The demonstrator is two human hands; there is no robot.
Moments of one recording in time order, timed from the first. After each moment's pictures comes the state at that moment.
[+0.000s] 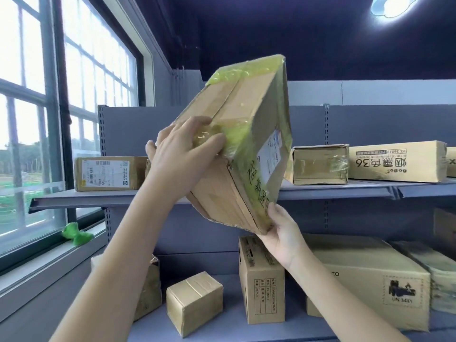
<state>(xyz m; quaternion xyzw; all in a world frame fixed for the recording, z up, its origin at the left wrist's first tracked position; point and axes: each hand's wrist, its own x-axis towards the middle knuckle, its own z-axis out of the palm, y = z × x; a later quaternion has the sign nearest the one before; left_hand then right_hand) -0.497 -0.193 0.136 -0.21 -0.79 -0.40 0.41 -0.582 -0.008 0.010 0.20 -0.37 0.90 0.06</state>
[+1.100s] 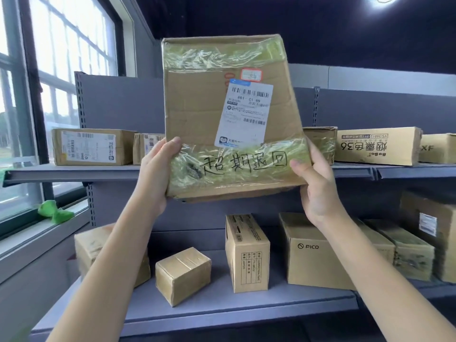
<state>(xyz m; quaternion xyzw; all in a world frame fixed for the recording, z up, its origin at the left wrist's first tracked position) -0.552 -0.222 0.077 -0.23 -0.56 -0.78 0.18 -0.517 0.019 0.055 0.26 -0.60 0.67 0.35</state>
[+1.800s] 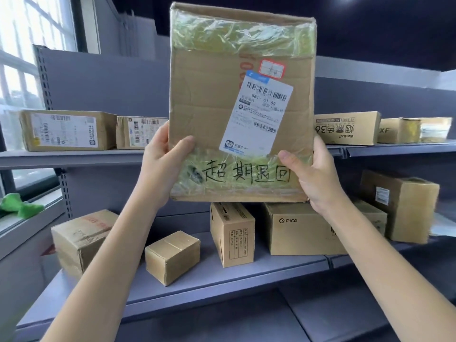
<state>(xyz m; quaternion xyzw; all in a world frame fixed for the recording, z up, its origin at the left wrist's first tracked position) -0.524 -0.223 0.062 -0.33 -0.59 -0.70 0.22 -0.471 0.005 0.043 0.16 -0.69 0.57 0.42</state>
